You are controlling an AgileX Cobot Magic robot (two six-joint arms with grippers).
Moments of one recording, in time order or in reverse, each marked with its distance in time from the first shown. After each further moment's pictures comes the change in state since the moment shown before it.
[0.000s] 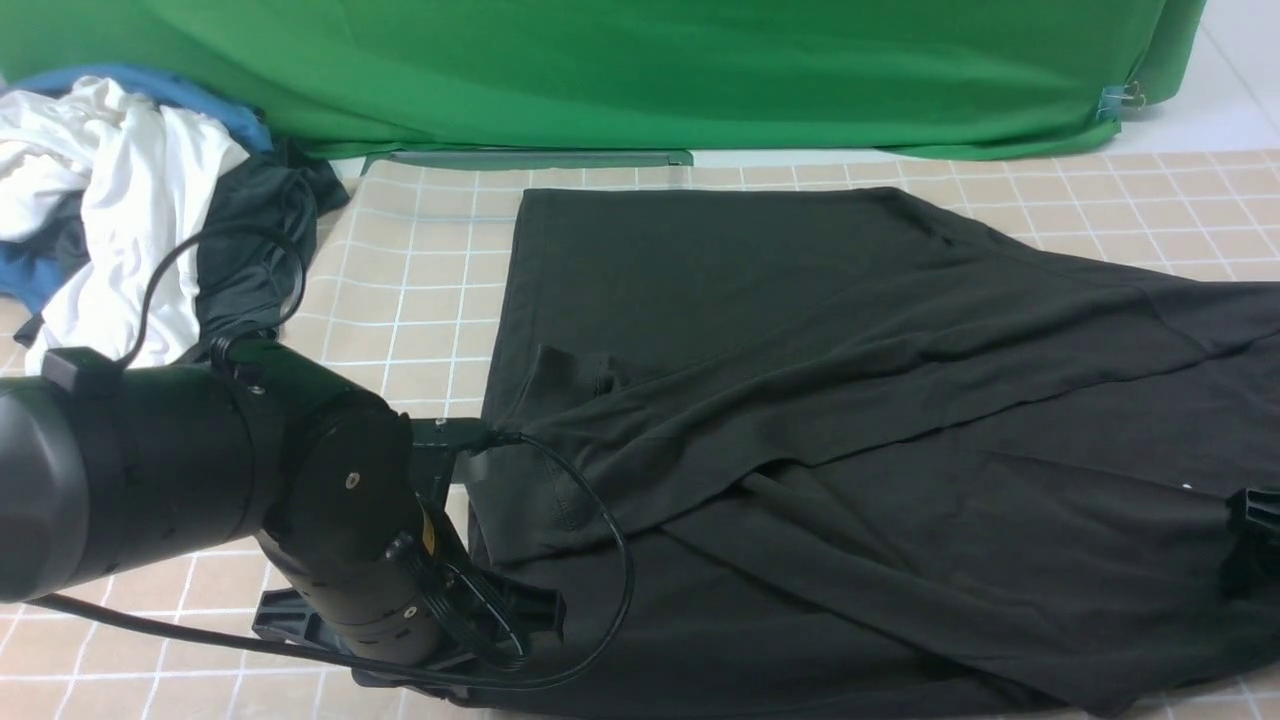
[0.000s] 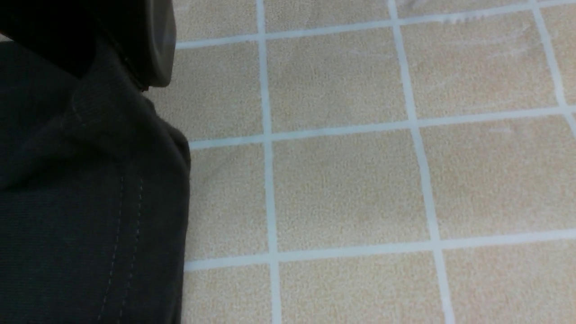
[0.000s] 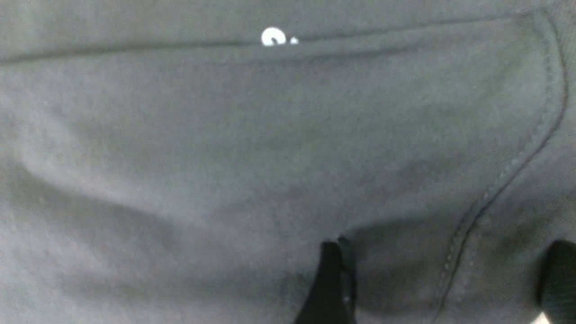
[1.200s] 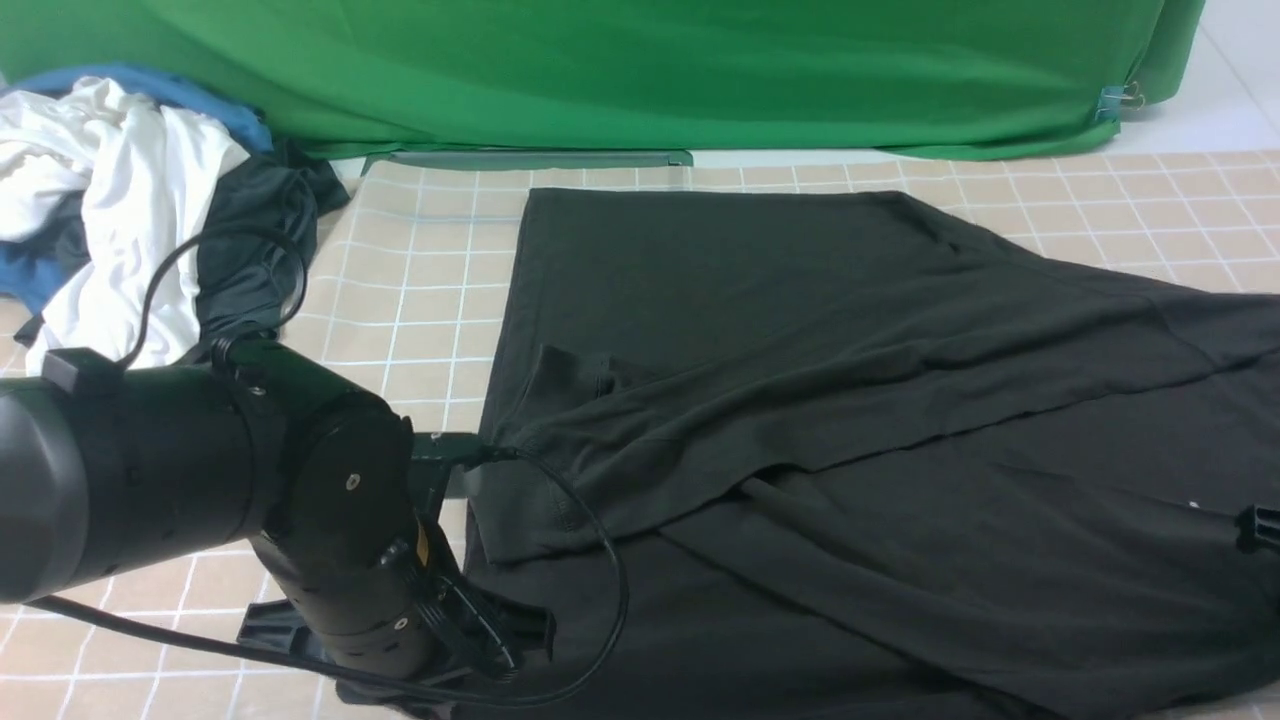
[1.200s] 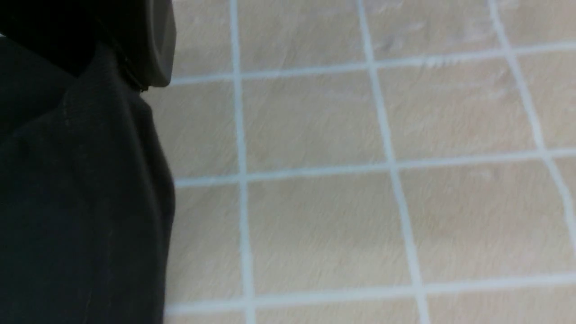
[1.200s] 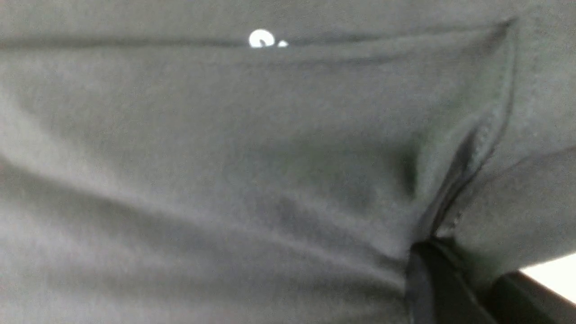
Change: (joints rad) right arm 0.003 -0.042 0.011 -0.081 0.070 0.049; left arm 0.000 -0.003 0.000 0.005 0.084 -0.001
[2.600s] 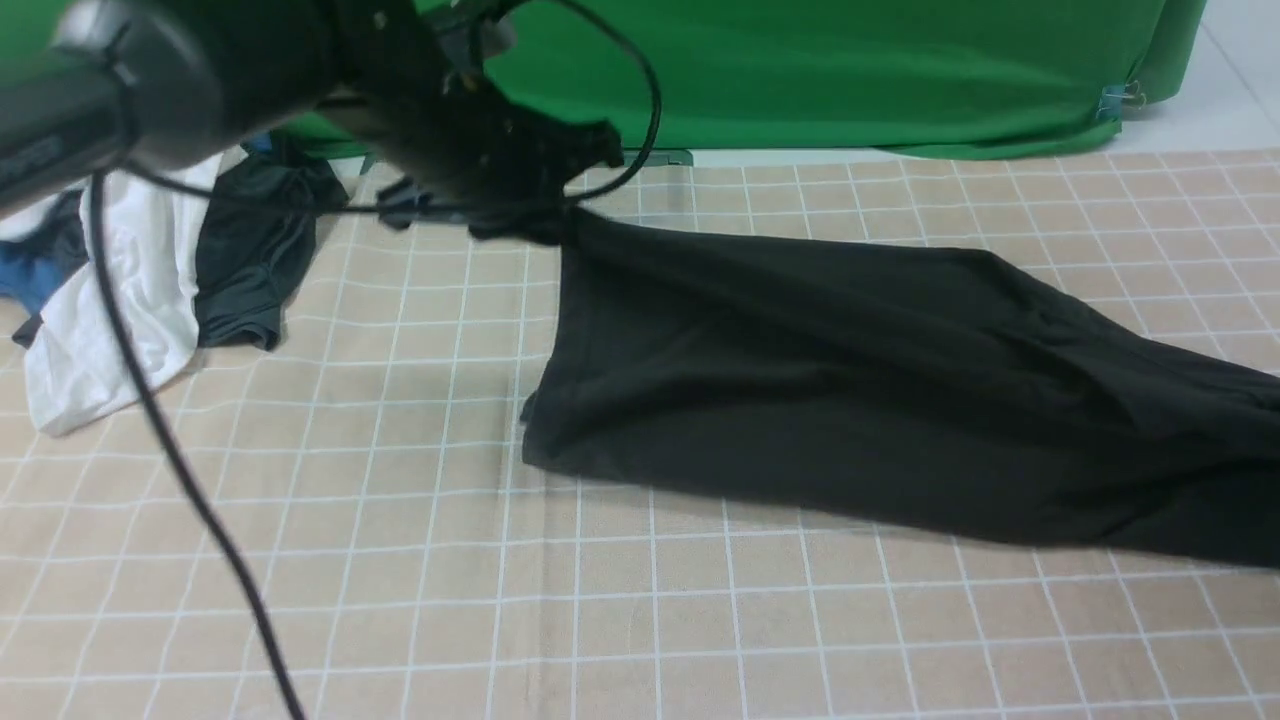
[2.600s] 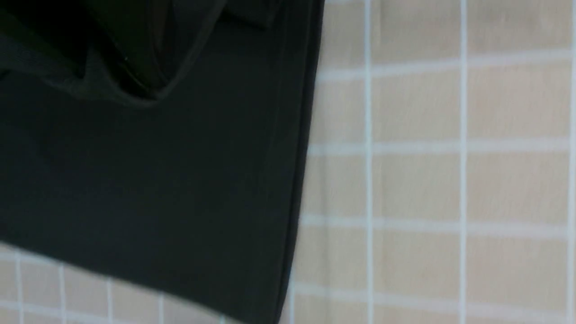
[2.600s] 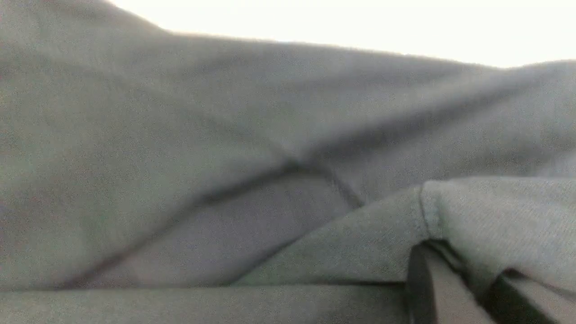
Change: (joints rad) right arm -0.003 0.090 -0.297 -0.230 -0.082 0.214; left arm 0.261 0.408 -0.856 -0.171 -0.129 0.232
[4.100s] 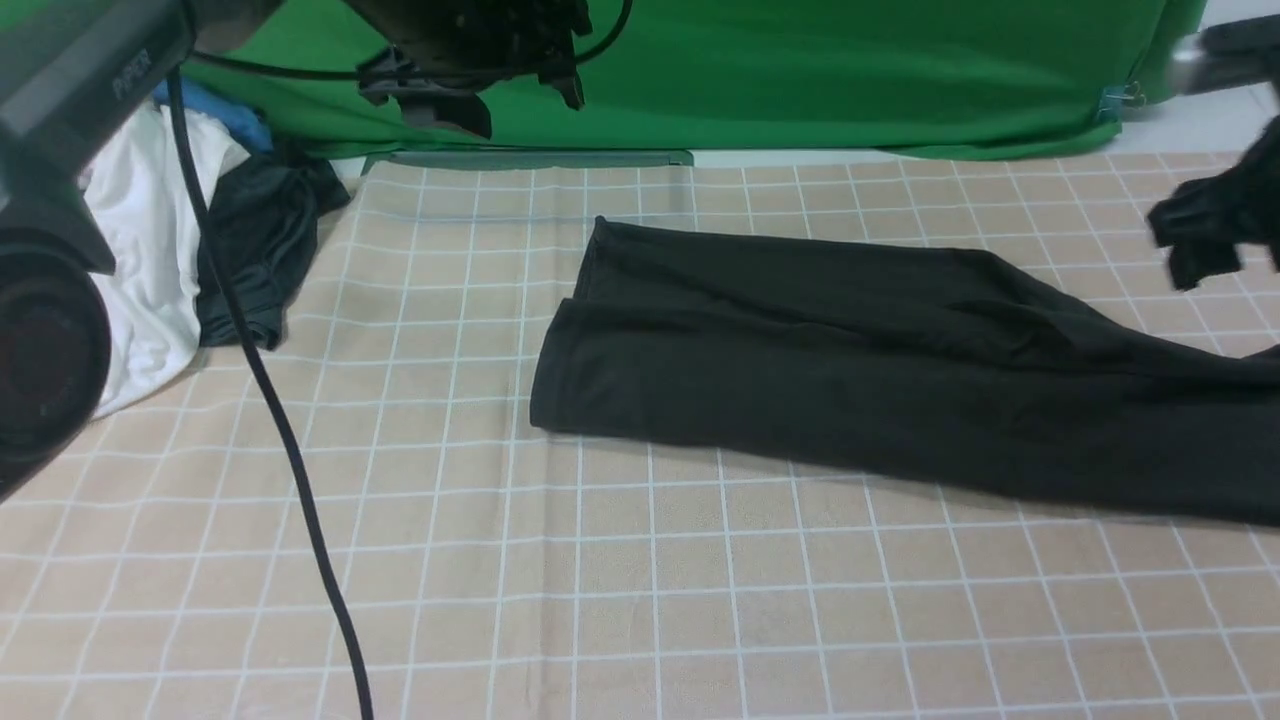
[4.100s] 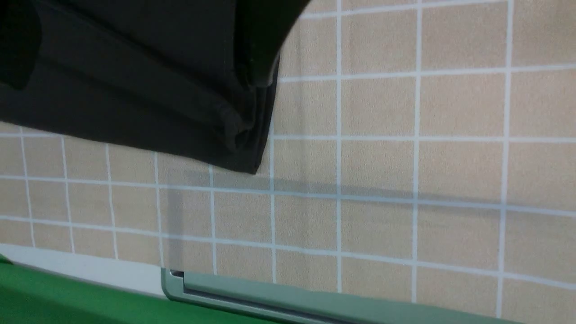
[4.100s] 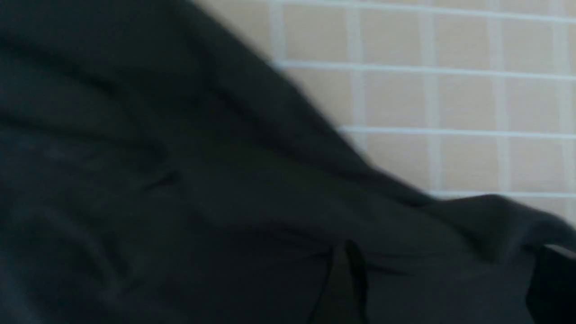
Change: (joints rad) right arm 0.283 0.128 -0.417 0.006 0.320 -0.246; left arm 0.081 0.224 -0.480 0.015 0.270 0.008
